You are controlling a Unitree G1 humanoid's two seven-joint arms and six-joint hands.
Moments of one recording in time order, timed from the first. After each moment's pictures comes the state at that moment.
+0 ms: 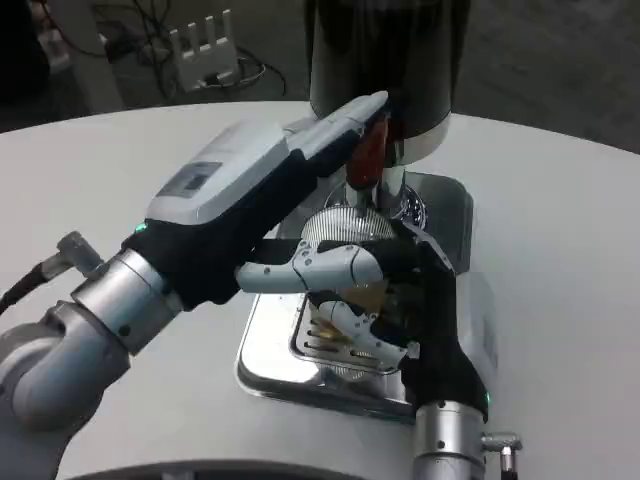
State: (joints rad) left arm -0.51 0.55 -0.05 -0.17 0.31 -0.28 -0.35; right arm -0.45 0.11 0.26 0.40 -0.43 -0.09 -0.64
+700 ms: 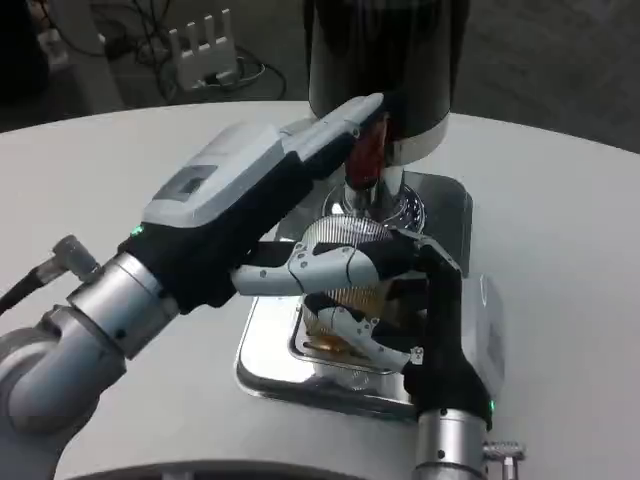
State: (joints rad) left arm -0.49 0.55 -0.05 -0.17 0.31 -0.28 -0.35; right arm -0.42 0.12 0.28 0.37 -0.48 -0.09 -0.69
